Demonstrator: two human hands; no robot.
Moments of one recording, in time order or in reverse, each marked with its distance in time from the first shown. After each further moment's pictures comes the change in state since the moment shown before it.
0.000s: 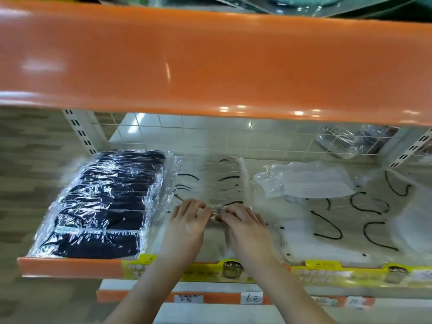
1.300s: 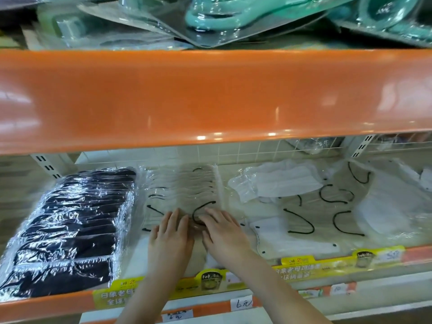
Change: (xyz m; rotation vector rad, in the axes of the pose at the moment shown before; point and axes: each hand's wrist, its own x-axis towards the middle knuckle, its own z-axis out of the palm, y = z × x) left_hand 0.001 0.018 0.023 0.094 -0.291 -0.245; right_hand 0.008 0.015 0.003 0.019 -0.253 0.096
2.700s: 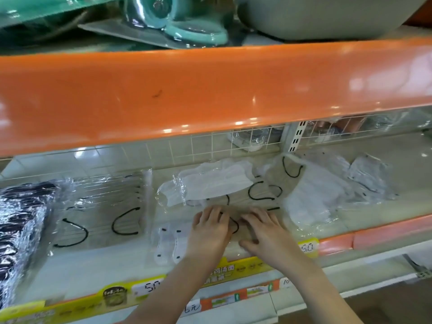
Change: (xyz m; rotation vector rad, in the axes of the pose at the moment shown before) left_hand 0.036 0.238 0.018 -0.106 -0.255 0.349; right_hand -0.099 0.203 -0.134 -0.097 -0.323 0.303
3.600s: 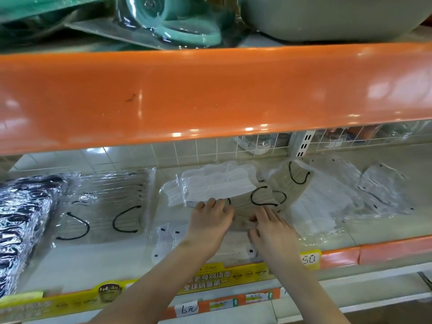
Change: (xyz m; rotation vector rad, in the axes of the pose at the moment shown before) left_hand 0.026 0.003 -0.025 0.241 0.145 0.139; right_hand 0.013 0.003 0.001 -0.002 0.557 -0.082
